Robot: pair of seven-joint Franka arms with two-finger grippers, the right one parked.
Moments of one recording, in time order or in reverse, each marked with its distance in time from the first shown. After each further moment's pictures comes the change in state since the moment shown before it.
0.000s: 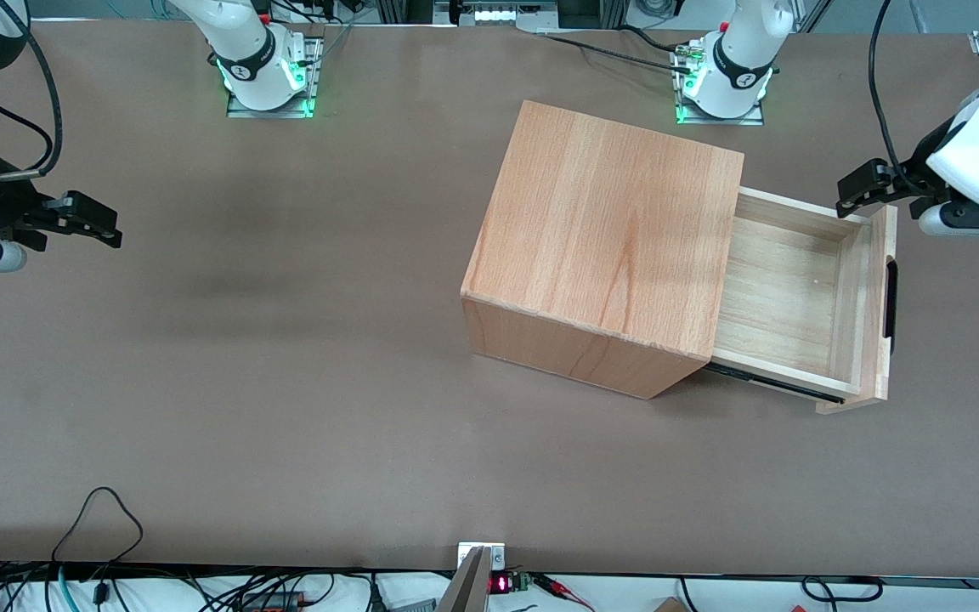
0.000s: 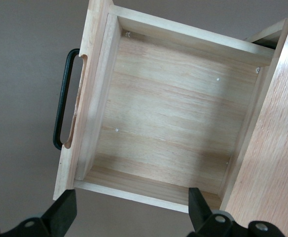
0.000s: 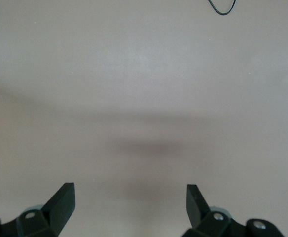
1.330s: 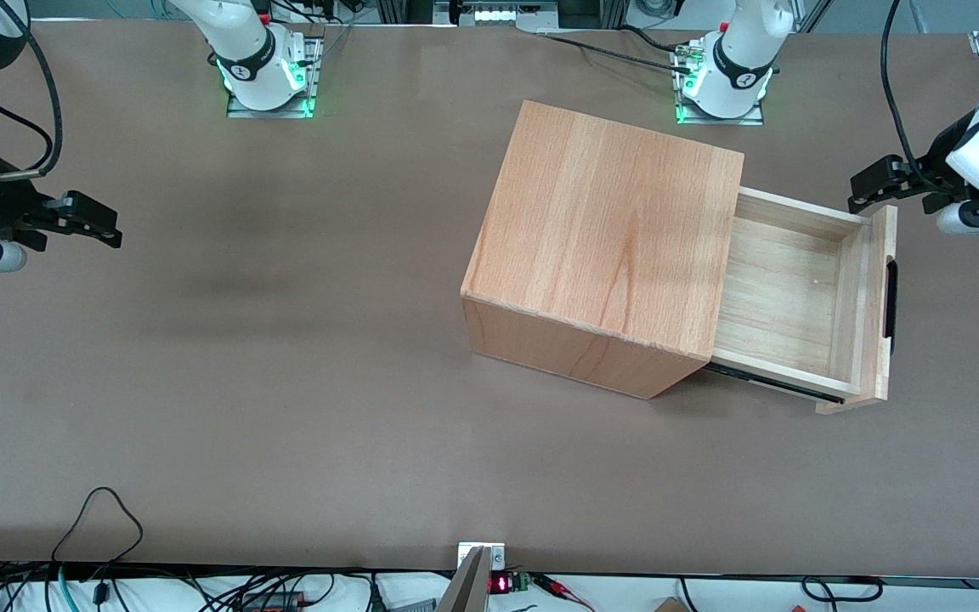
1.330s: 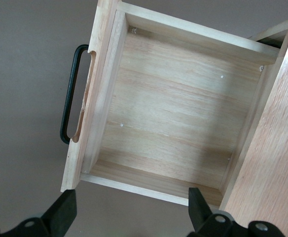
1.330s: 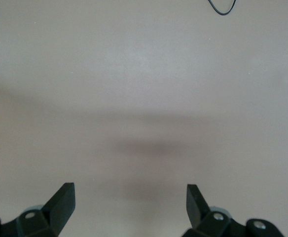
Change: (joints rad) arm -0.005 0.025 0.017 0.055 0.000 -0.057 0.000
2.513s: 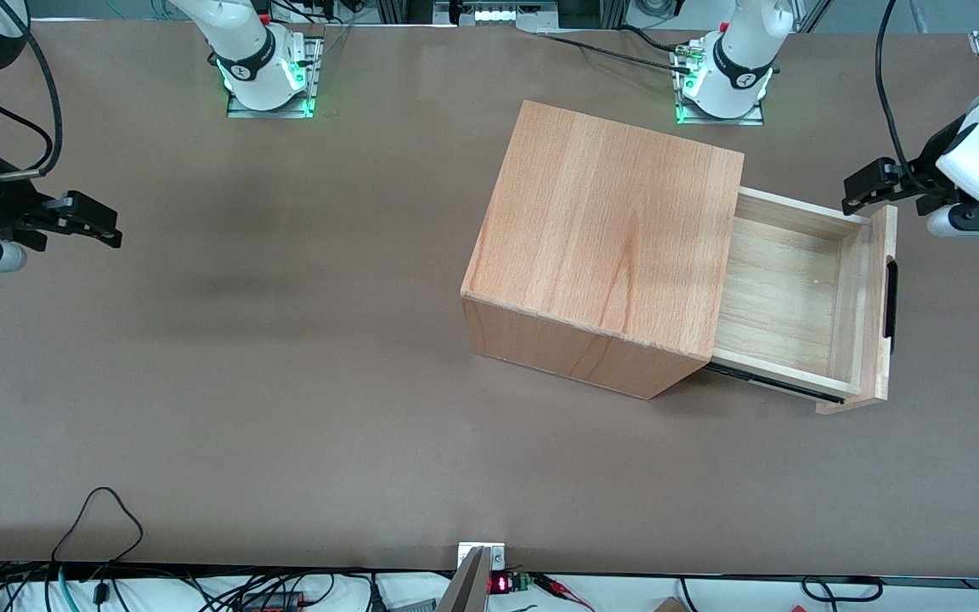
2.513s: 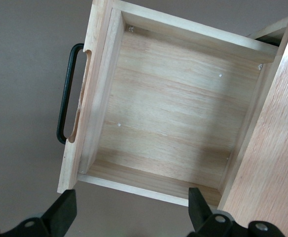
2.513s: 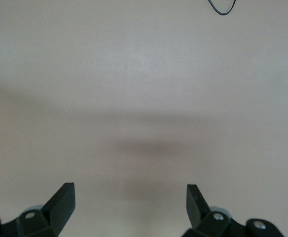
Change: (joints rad) arm 0.000 0.003 -0.007 0.000 0.001 -0.001 -0.005
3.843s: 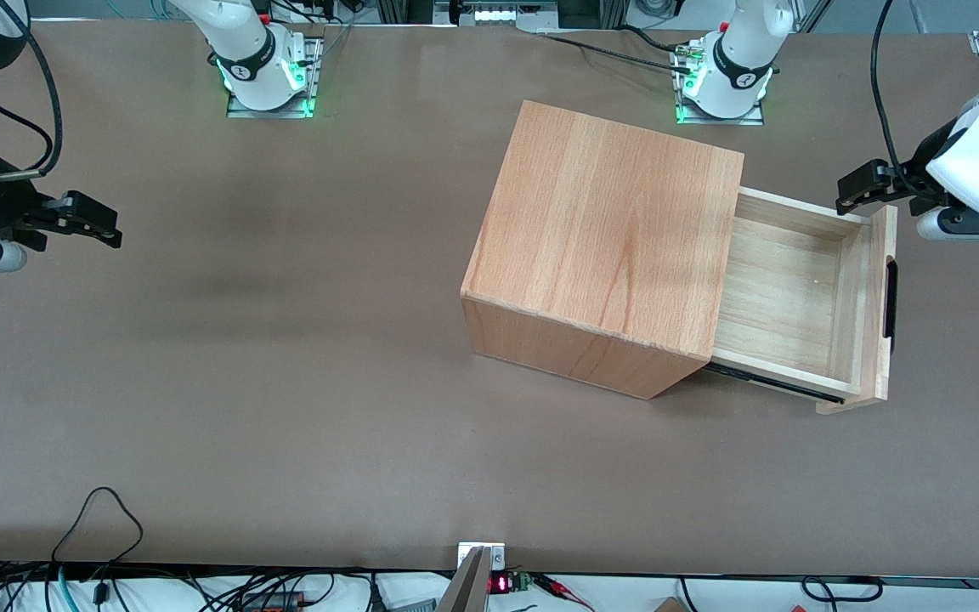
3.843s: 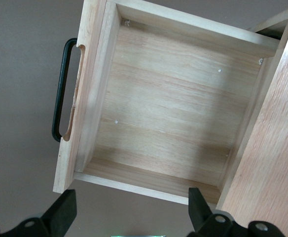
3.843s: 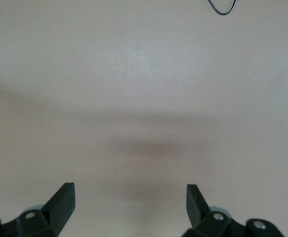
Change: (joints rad) arm 0.071 0.010 -0.081 -0.003 0.000 -0.009 -0.001
